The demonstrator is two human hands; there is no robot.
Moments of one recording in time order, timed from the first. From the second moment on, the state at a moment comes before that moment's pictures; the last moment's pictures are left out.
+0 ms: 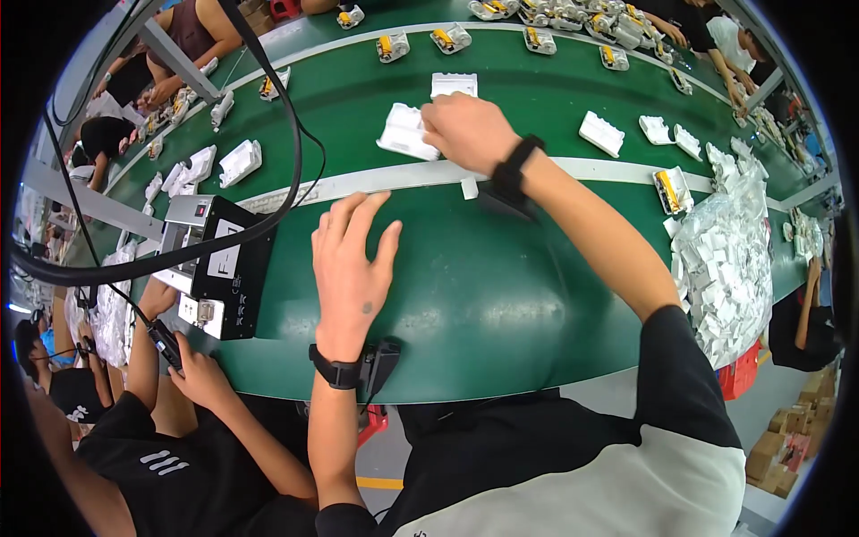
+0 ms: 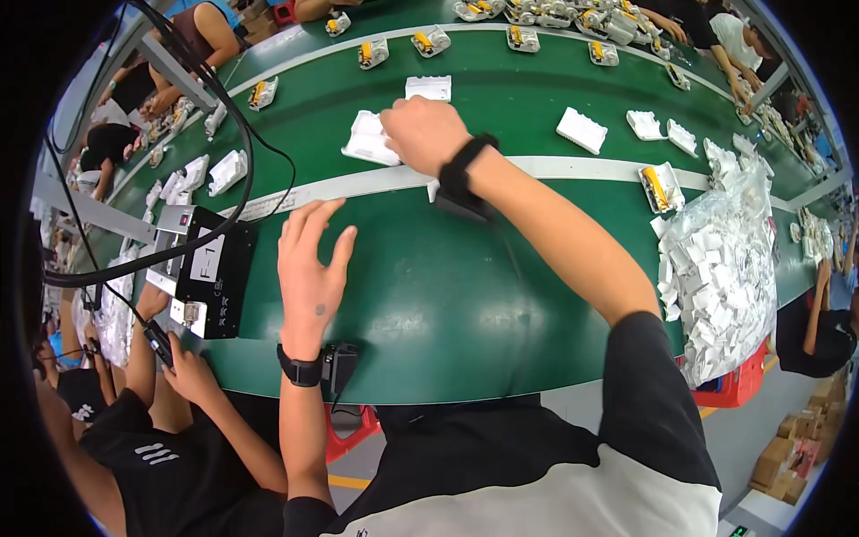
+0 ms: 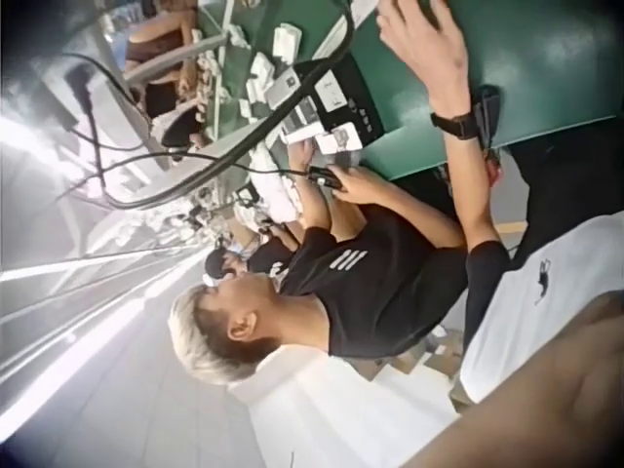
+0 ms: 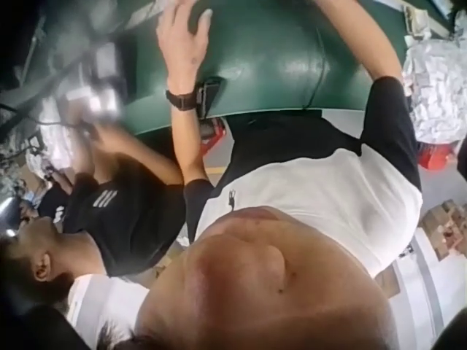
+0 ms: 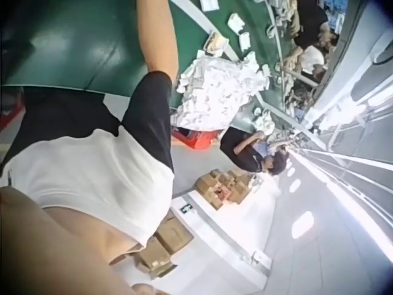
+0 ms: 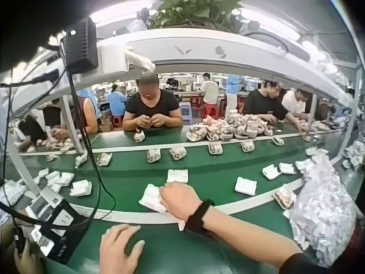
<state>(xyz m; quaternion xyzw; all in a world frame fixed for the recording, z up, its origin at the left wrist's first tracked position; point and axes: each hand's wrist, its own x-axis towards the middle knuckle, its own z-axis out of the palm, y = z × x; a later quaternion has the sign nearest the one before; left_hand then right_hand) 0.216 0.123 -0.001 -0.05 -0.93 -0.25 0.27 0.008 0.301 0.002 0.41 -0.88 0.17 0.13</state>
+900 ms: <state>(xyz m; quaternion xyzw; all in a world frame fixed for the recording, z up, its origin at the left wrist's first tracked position) 0.285 0.110 -0.001 -0.07 -0.97 -0.22 0.12 -0.064 0.354 -0.037 0.33 -0.93 0.08 0.17</state>
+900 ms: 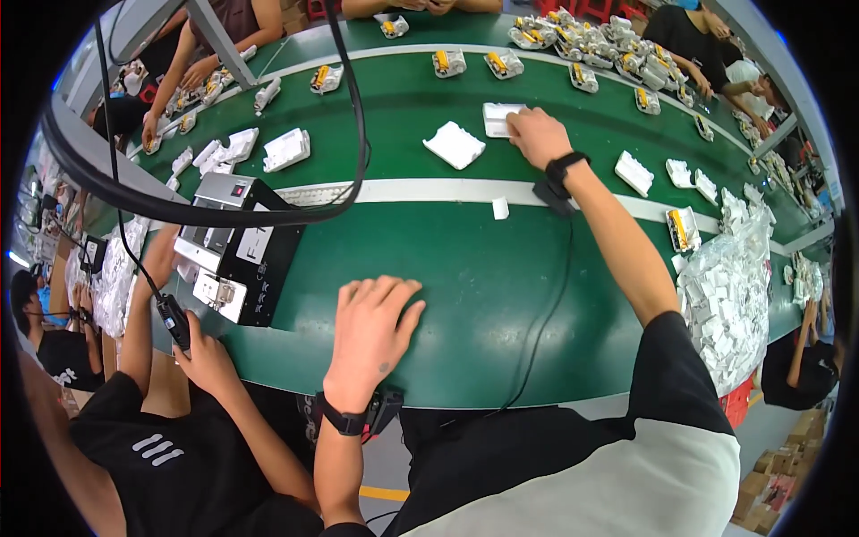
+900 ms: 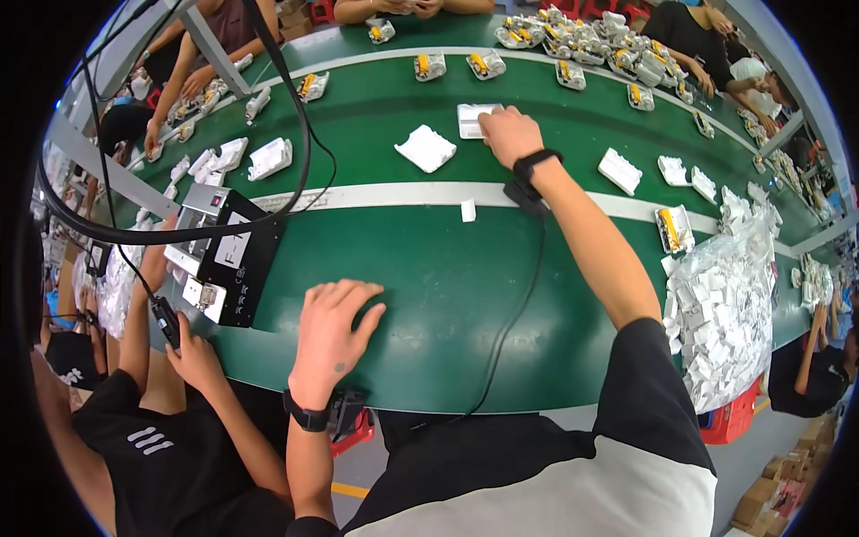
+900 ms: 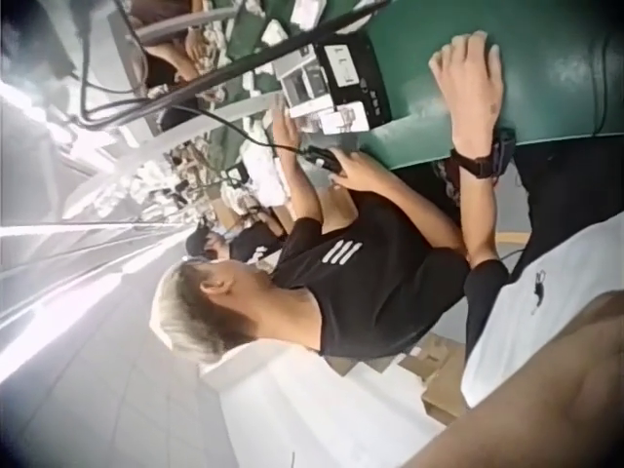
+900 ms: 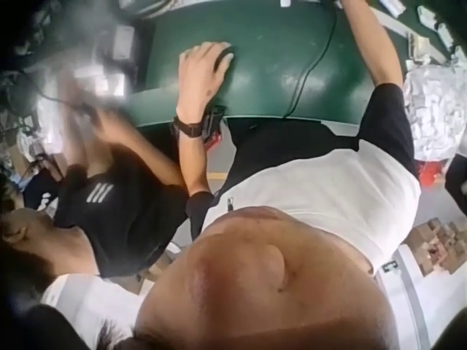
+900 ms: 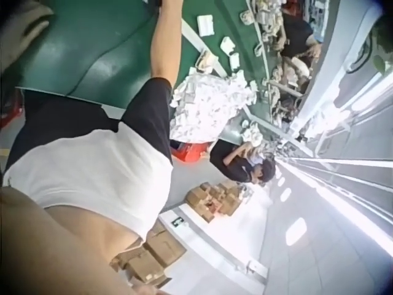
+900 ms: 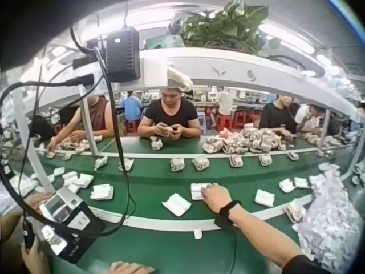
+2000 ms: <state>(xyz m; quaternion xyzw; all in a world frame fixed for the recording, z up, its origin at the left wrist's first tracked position) 0.255 0.120 -0.031 -0.03 -0.98 -0.13 0.12 0.081 0.372 -0.019 0.40 -0.84 0.32 -0.16</state>
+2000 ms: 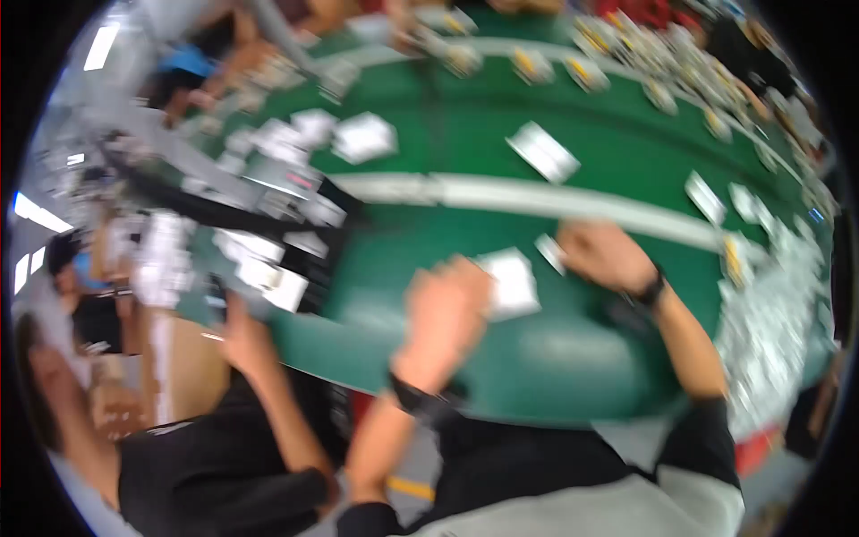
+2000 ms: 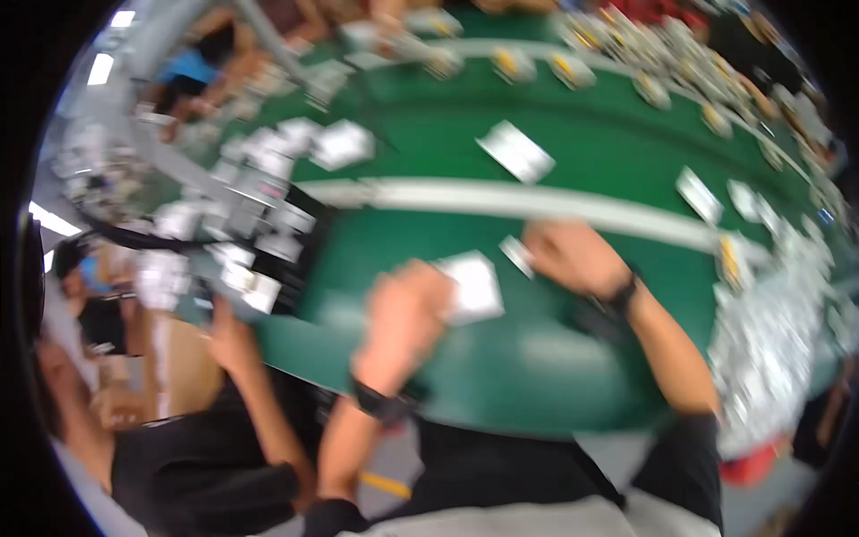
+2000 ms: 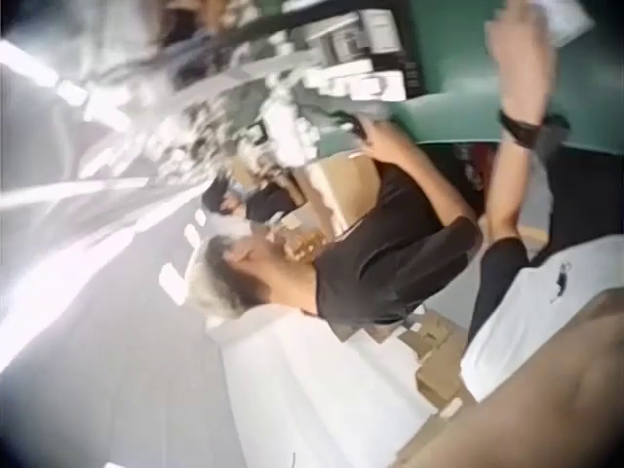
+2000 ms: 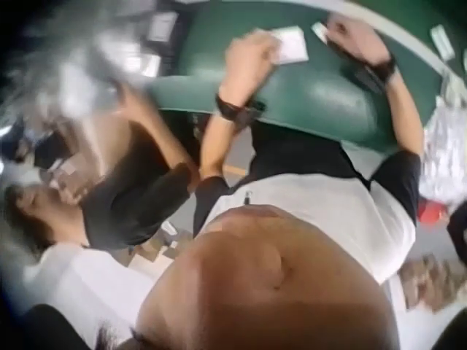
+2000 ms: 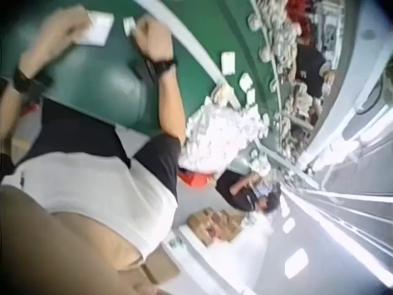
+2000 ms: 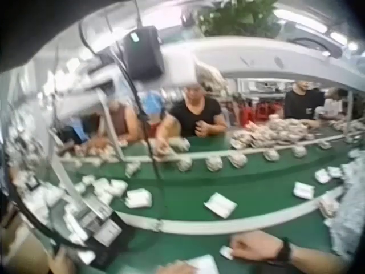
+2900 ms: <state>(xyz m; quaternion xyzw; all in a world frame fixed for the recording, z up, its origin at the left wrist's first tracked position) 0.247 0.134 -0.035 -0.08 -0.97 -0.19 0.15 0.094 0.379 -0.010 0.45 -0.82 0.35 -0.08</state>
